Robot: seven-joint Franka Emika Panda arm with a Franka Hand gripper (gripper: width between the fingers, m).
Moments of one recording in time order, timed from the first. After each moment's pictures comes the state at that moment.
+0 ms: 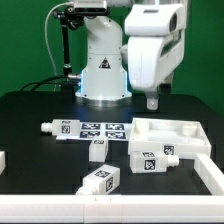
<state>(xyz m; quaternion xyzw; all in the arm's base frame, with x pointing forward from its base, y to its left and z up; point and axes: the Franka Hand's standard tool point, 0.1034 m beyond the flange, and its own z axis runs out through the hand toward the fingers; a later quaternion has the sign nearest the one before) 0.512 0.066 0.107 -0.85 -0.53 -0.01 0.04</state>
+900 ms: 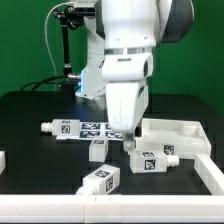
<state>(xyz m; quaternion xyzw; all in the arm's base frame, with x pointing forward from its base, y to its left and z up) 0.515 0.023 0.037 -0.80 -0.59 -0.05 0.01</state>
